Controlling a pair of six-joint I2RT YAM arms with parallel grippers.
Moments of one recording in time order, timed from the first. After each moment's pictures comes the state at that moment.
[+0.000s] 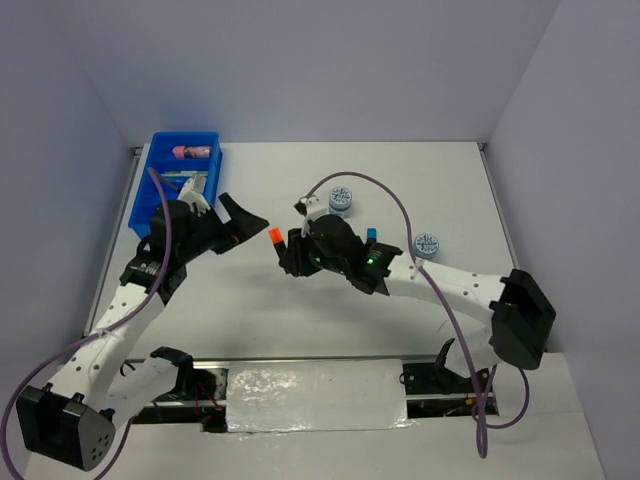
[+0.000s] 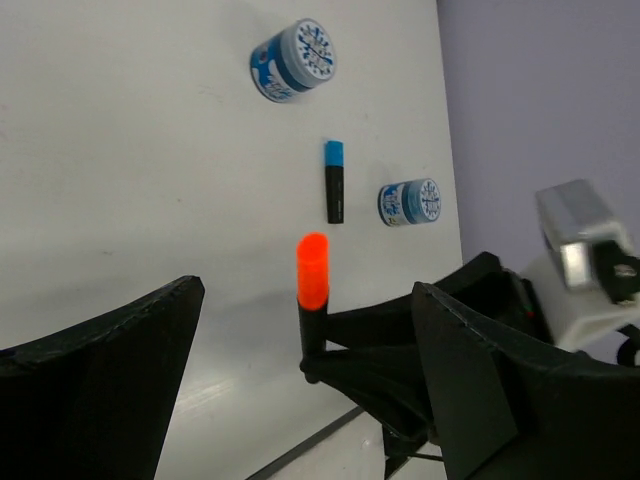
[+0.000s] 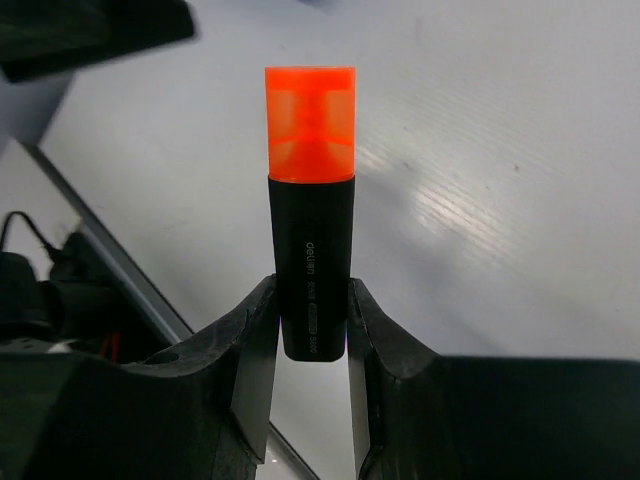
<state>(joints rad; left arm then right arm) -0.23 0.92 0.80 -0.26 0.32 -0.79 0.96 1.48 1.04 -0.11 0.06 0.51</state>
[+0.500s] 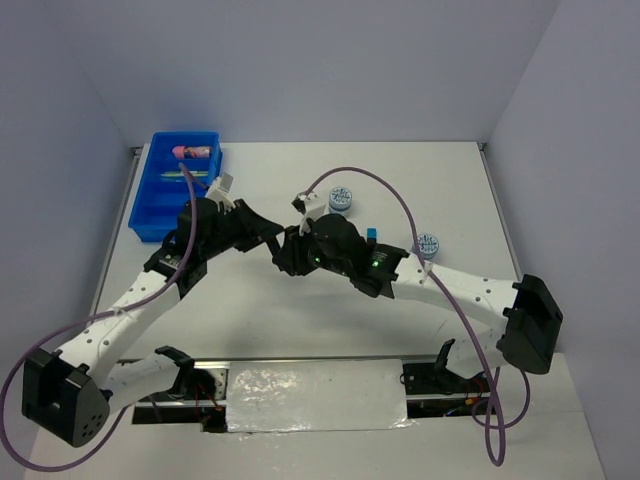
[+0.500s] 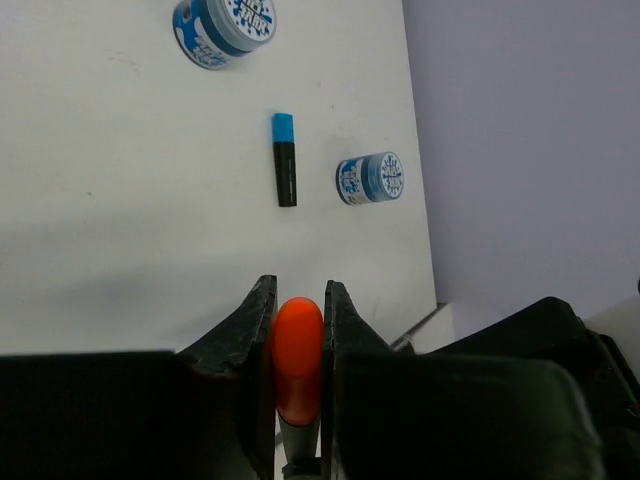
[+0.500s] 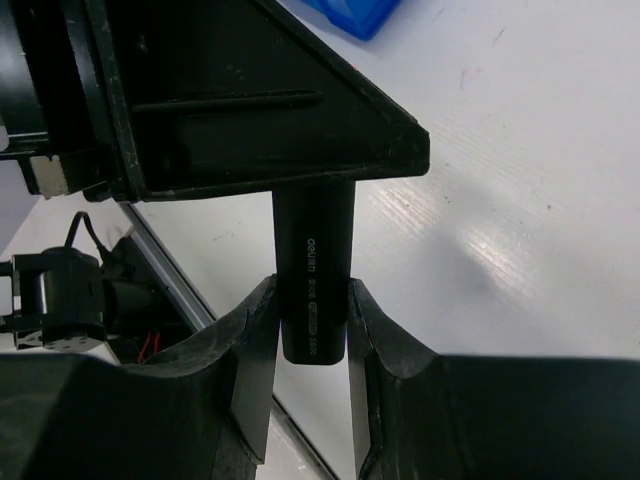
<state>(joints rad) -0.42 1.04 0.80 -0.10 0.28 -0.89 1.02 1.38 1.05 -0.06 0.05 0.50</state>
